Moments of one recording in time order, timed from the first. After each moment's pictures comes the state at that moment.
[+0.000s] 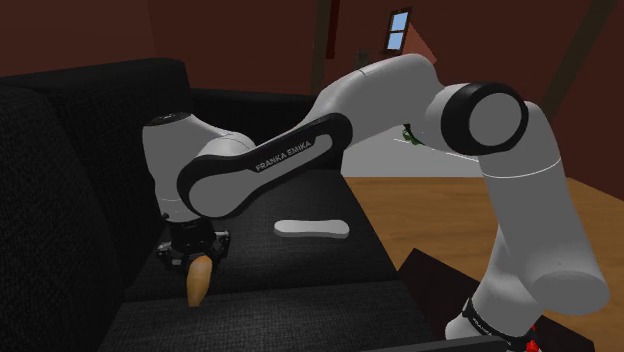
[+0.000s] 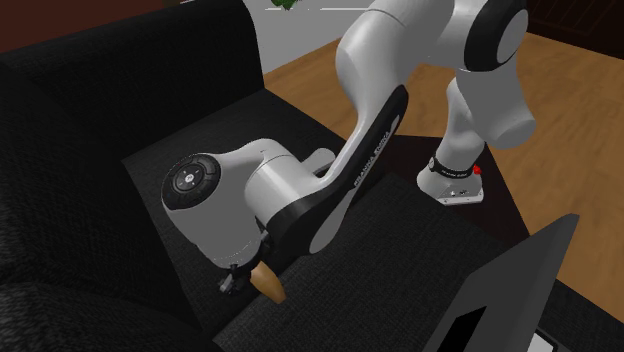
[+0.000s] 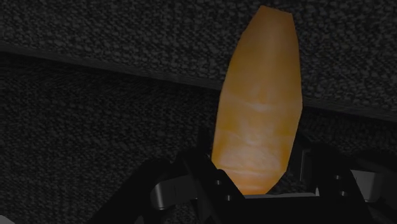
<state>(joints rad) 0.32 0.58 0.44 -1.52 -0.25 2.00 1.27</state>
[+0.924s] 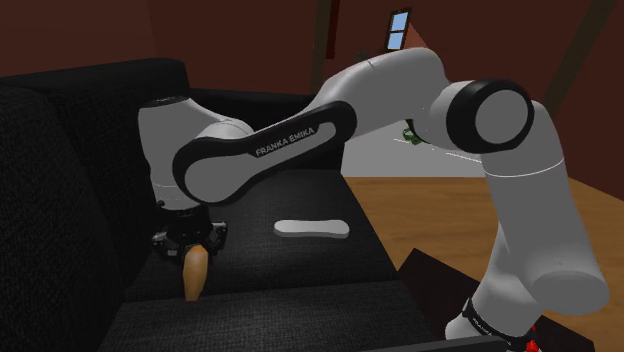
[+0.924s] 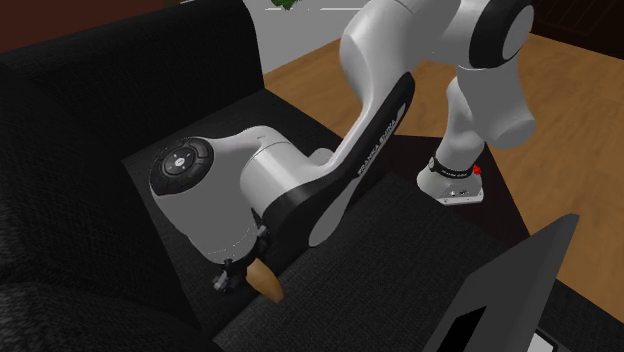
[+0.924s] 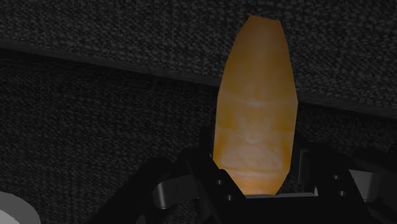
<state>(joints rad) 0.32 0.56 0.45 -1.49 -0.23 1.96 1.26</state>
